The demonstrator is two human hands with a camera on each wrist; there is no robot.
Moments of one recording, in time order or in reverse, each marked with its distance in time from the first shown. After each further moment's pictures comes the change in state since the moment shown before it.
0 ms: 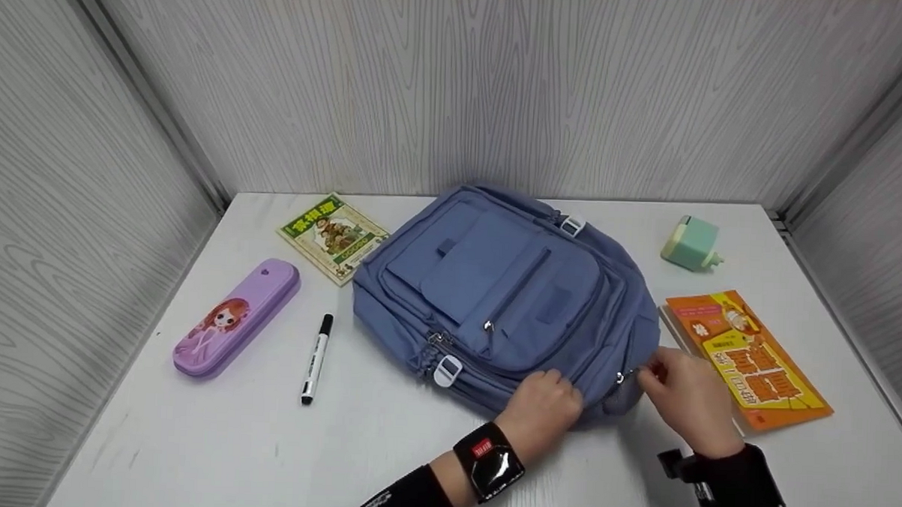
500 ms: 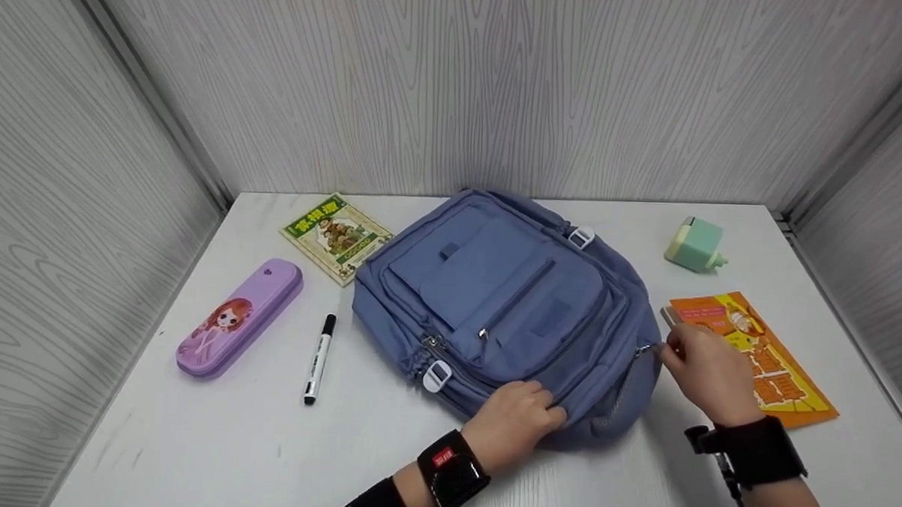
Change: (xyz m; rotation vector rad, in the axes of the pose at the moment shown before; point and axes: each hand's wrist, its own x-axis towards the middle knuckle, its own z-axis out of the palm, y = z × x) left_hand -0.036 -0.025 -0.004 -0.225 0.134 0.086; right_hand 0.025 0.021 -0.009 -0.089 0.016 -0.051
